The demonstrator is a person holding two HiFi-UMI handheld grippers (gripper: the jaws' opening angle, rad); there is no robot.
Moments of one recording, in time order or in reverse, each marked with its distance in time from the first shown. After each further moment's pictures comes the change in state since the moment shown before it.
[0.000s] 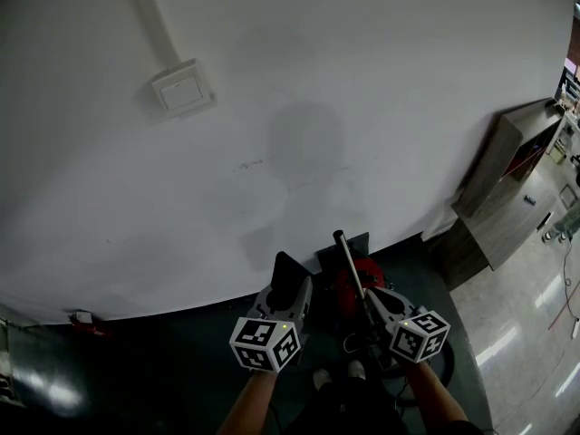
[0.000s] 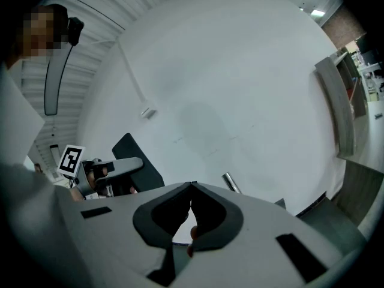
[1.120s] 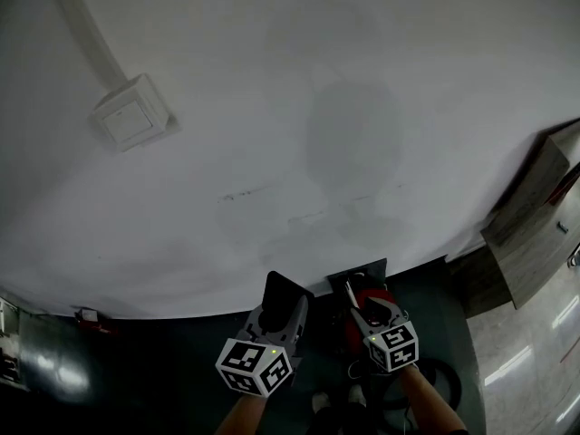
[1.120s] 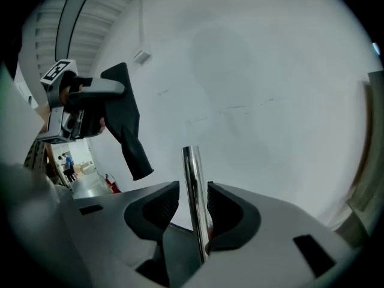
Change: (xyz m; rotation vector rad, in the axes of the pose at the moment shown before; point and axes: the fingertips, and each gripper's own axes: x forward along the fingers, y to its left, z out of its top) left arm 0.098 0.048 0.003 -0.011 0.012 0.100; right arm 0.141 -0.124 -0.054 -0.341 0.250 0.018
